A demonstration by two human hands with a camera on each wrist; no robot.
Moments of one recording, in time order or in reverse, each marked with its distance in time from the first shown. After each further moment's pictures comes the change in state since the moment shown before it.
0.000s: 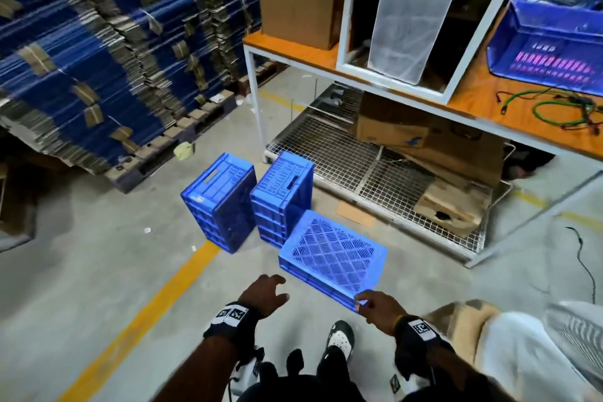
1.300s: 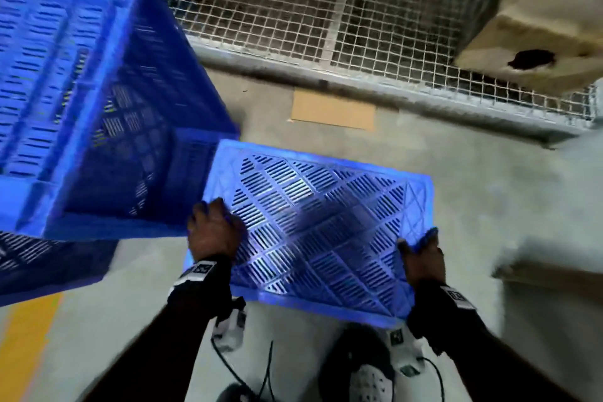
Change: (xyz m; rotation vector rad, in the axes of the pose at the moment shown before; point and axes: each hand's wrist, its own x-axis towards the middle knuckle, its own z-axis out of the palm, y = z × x) left_hand 0.699 -0.110 0.219 0.061 0.297 -0.200; right_hand 0.597 0.342 0.128 0.462 0.607 0.734
